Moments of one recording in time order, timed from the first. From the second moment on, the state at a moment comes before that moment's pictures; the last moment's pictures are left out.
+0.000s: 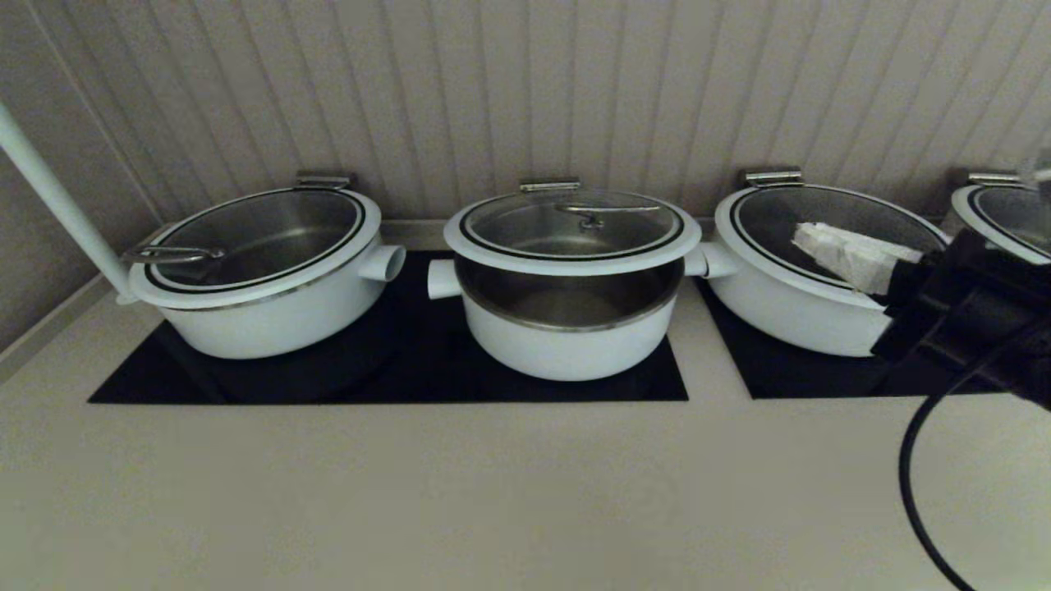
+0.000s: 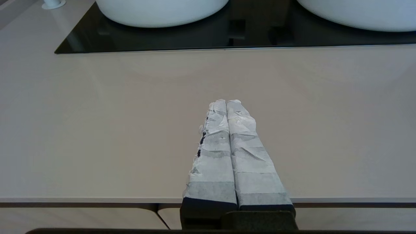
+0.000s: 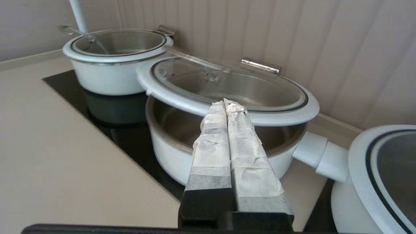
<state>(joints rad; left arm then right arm) -0.01 0.00 0.00 0.00 0.01 0.01 0.28 1.37 -0.52 -1.09 0.40 -0.05</state>
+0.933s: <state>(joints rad) -0.01 0.00 0.00 0.00 0.01 0.01 0.30 0.91 -0.26 -0.54 0.54 -0.10</state>
